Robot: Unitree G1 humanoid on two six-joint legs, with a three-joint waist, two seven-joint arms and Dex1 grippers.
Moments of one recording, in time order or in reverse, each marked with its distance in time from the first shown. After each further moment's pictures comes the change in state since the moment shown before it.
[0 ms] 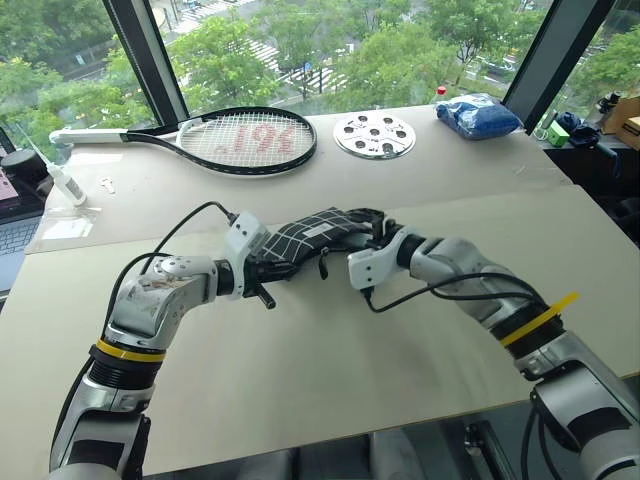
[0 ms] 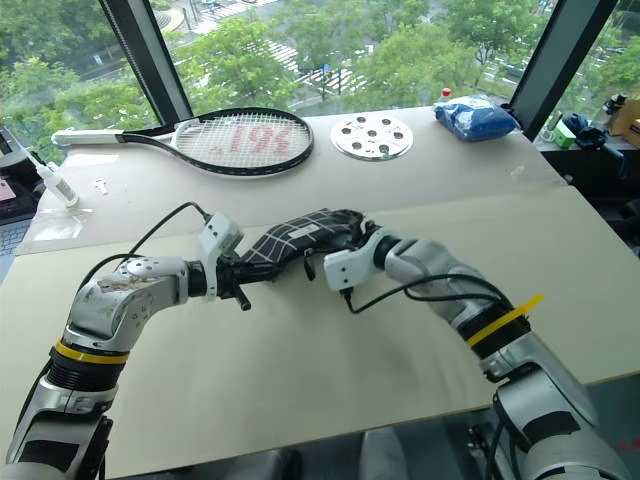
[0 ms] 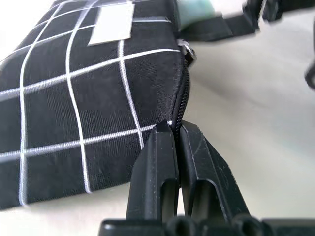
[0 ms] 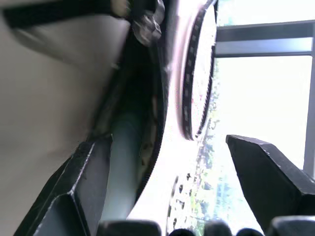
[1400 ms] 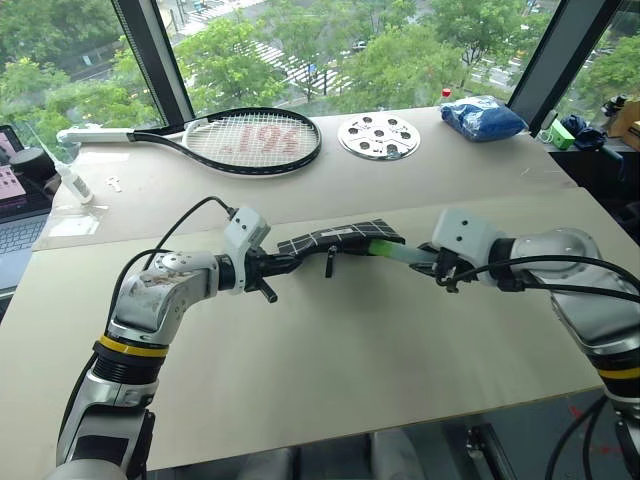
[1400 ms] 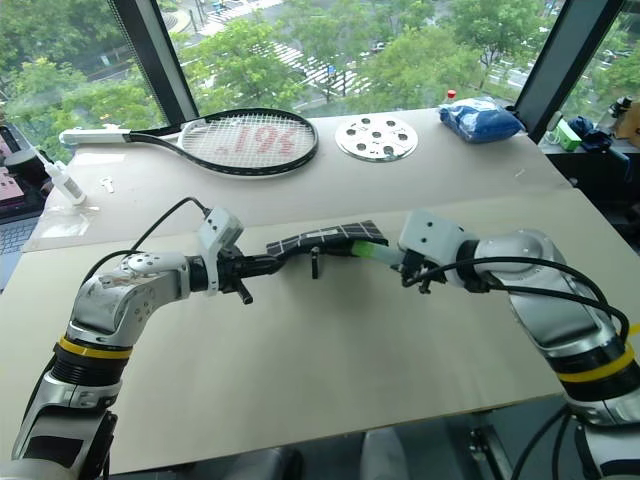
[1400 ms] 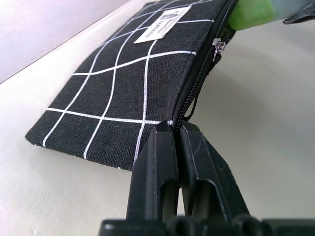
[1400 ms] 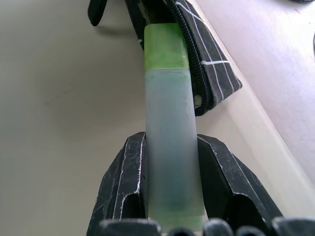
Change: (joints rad) left arm -0.014 -0.006 -0.006 0.030 0.016 -0.027 -0.002; right arm 0.198 -0.244 -0.212 -0.560 0.708 0.957 0.535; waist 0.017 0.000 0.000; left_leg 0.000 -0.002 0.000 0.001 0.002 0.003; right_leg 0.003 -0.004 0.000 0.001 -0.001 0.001
